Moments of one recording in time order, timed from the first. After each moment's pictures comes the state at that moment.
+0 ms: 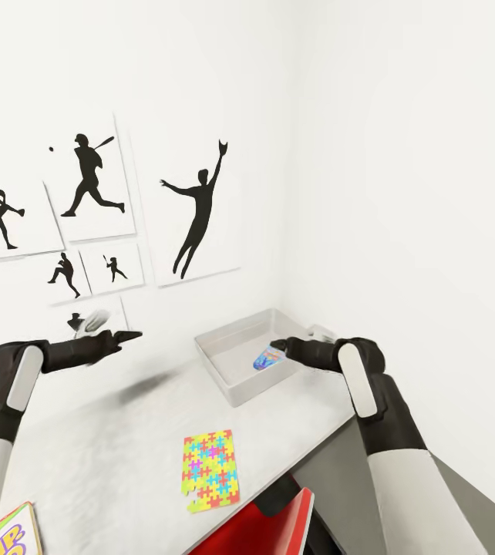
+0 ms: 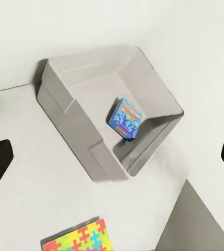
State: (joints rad) left arm -0.76 0.31 0.24 -1.07 0.41 1.04 -0.58; right arm -0.71 0.12 -0.03 -1.26 -0.51 1.03 -0.05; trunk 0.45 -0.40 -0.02
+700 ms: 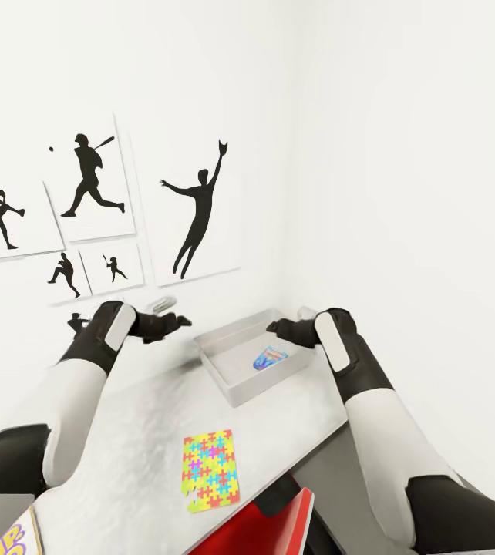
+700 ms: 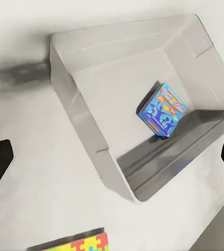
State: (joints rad) left arm -1.11 0.05 0.11 -0.63 0.41 0.94 -0.02; right arm -0.96 0.16 -0.02 -0.93 -0.50 0.96 -0.24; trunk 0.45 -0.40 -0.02
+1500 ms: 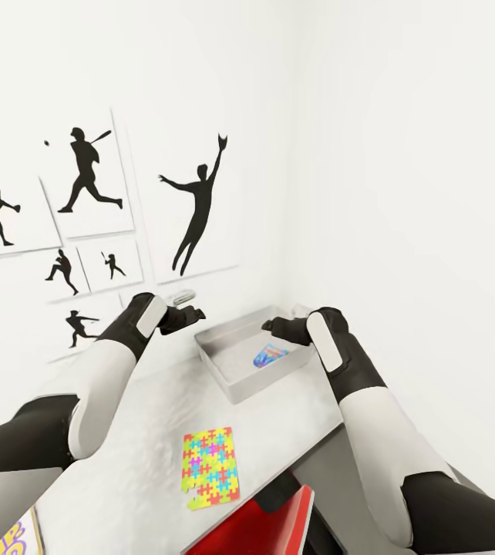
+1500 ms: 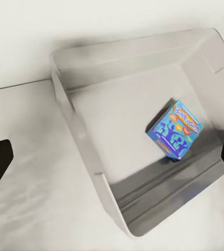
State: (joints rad) left arm -1.22 -0.07 0.10 -0.44 0.39 0.74 0.17; right arm -0.96 0.17 0.03 -0.92 -0.50 0.91 -0.26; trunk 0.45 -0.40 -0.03
